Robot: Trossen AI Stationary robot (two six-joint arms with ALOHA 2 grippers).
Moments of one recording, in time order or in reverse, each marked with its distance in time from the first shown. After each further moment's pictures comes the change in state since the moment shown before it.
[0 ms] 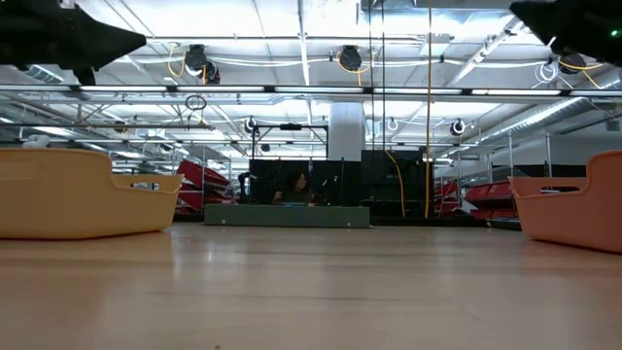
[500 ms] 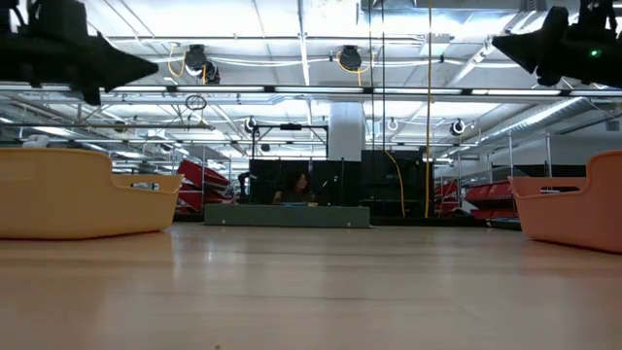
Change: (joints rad) left arm 0.233 -0.001 0.000 -0.179 0.106 -0.224; right arm -0.368 0.002 0.000 -0.183 -0.188 0.398
